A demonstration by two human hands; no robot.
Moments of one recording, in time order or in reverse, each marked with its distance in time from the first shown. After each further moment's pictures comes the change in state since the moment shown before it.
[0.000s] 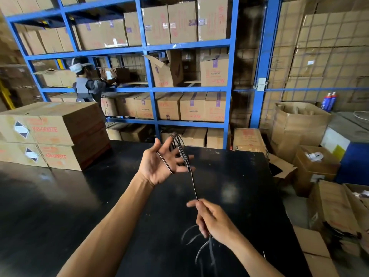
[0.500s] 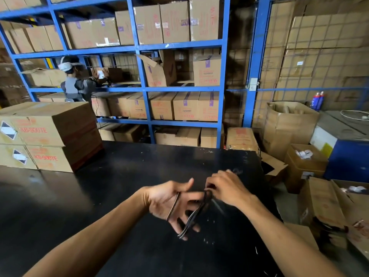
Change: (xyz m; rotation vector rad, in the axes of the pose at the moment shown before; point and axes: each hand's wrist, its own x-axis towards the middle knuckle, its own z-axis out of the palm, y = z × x) left_hand -0.026 -0.059 0.014 0.537 -0.372 -0.851; right_hand 0.045 -0.050 -0.087 -1.275 0.068 -0.189
